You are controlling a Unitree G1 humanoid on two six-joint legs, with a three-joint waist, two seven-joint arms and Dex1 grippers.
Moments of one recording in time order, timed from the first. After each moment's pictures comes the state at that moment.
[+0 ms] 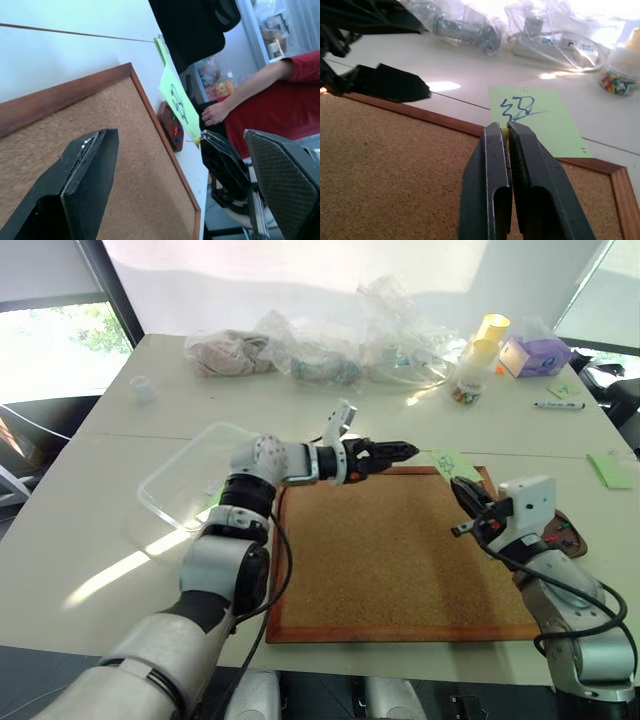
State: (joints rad) left arm -1.18 -0.02 0.20 0.86 -0.62 1.08 -0.63; right arm 0.04 -0.44 -0.24 -0.52 0.34 0.41 0.36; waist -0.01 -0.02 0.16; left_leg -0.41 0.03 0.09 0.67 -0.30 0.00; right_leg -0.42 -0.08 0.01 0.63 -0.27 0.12
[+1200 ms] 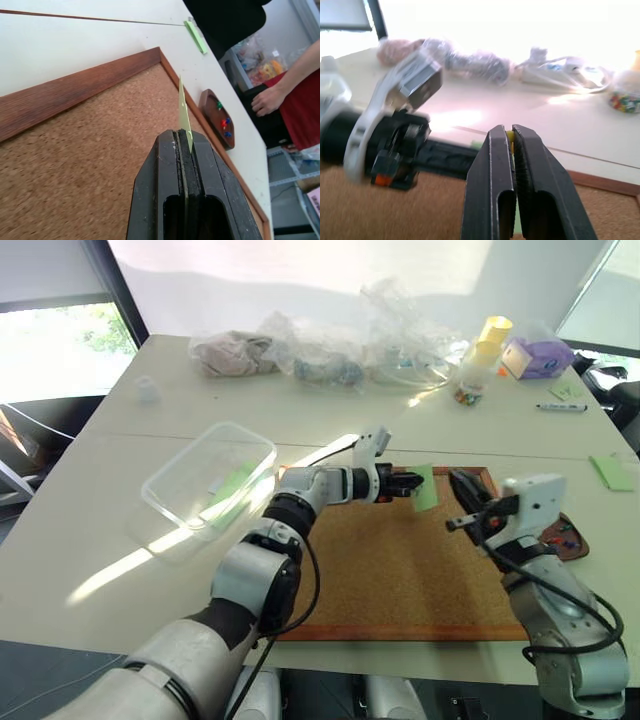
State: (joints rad) left arm -1.15 -0.17 0.08 1.01 -0.37 0.67 -0.66; right arm 0.05 -0.32 -0.28 -0.68 0.44 0.48 0.21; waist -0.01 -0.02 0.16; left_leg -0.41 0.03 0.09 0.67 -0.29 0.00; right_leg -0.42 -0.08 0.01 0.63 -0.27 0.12
